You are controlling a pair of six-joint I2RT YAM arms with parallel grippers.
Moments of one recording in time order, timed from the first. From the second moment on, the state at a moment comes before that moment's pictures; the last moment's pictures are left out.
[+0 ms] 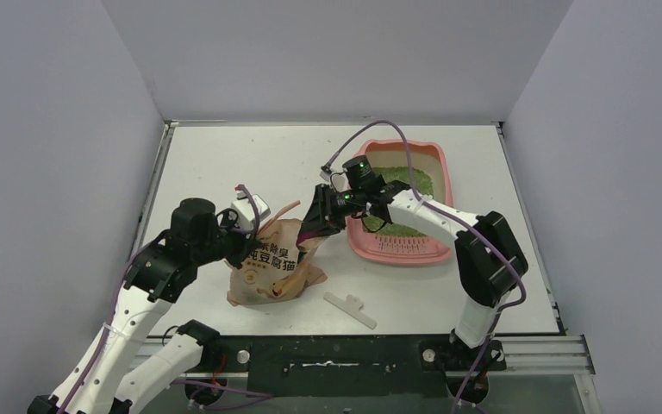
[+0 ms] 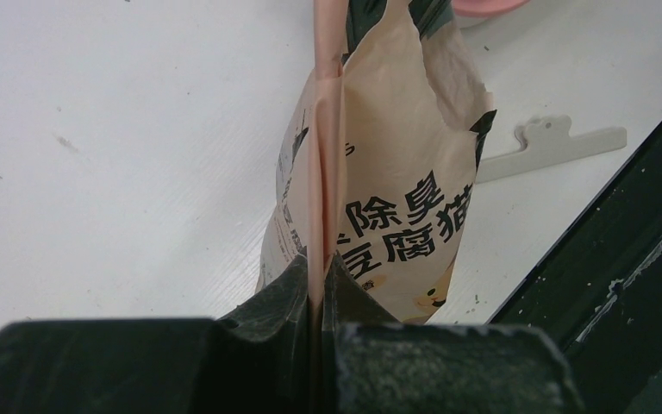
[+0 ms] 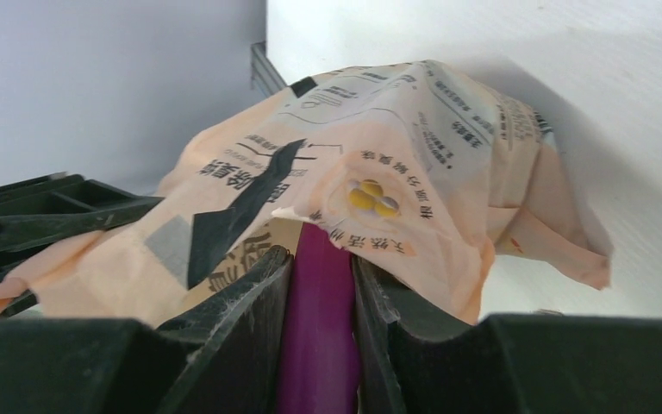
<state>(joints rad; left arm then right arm) -0.46 0.78 0.93 -0.78 0.29 0.22 0.67 1.77 1.28 -0.27 -0.80 0.85</state>
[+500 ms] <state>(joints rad) -0.46 0.78 0.93 -0.78 0.28 0.22 0.62 1.75 1.11 0.14 -0.91 1.14</state>
